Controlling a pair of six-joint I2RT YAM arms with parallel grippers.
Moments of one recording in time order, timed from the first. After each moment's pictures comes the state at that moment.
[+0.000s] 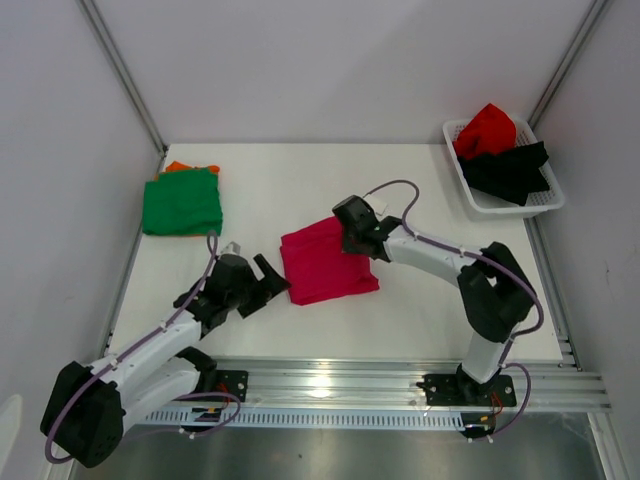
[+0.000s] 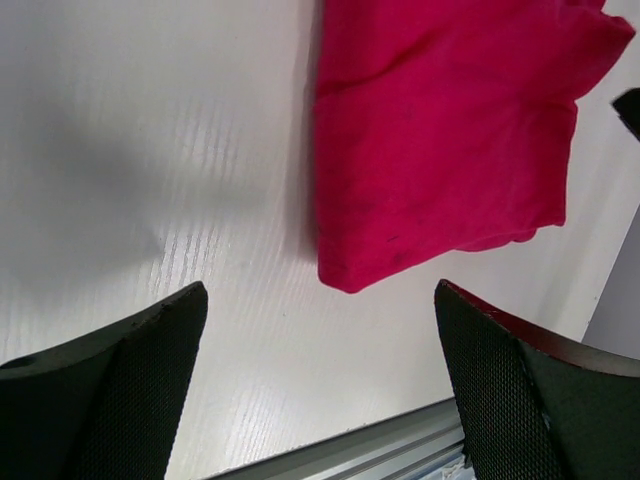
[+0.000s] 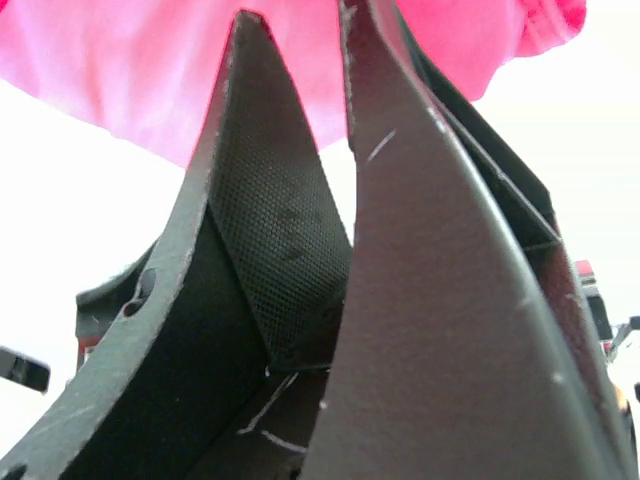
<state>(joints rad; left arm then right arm) -0.49 0.90 0.40 -0.27 0.03 -1.02 0.76 1.79 1.26 -0.39 0.36 0.60</state>
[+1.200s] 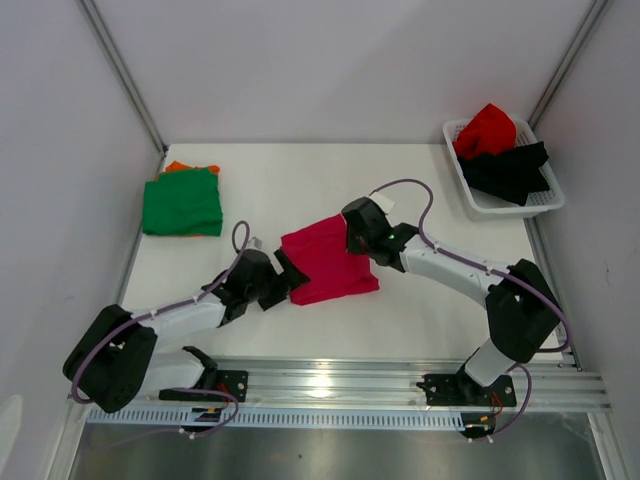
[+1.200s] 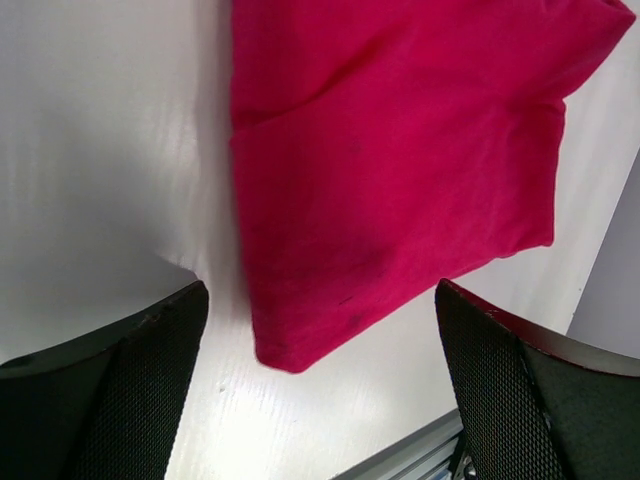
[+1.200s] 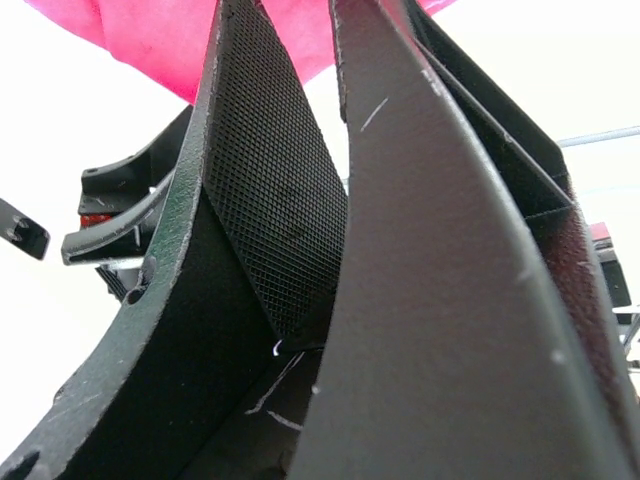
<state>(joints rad) -0.57 1.20 0.39 0.07 0.04 -1.07 0.78 1.61 1.16 -0.34 0.37 0.57</state>
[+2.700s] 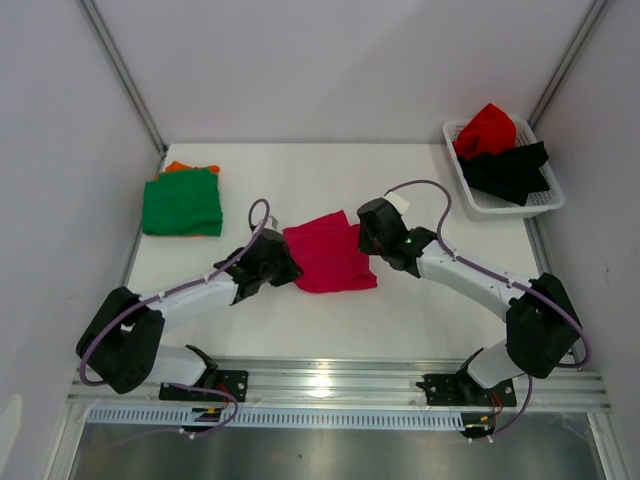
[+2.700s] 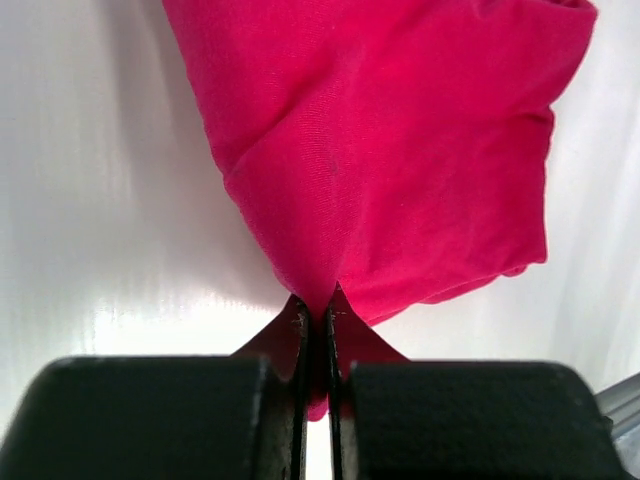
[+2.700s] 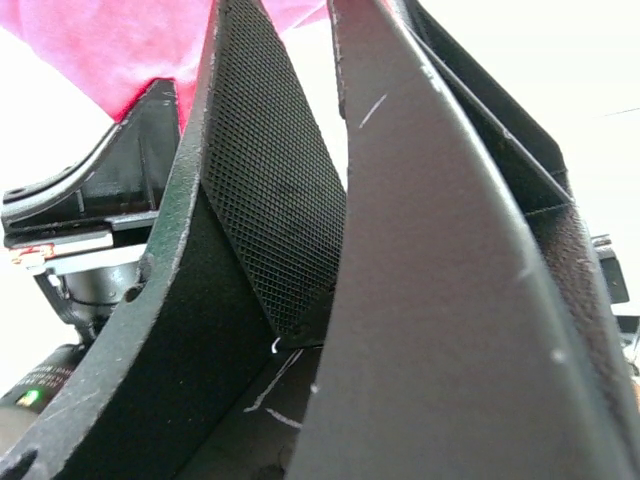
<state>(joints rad) -0.61 1.34 0.64 -0.07 -0.06 -0.88 0.74 1.50 1.08 -0.34 0.38 0.57</state>
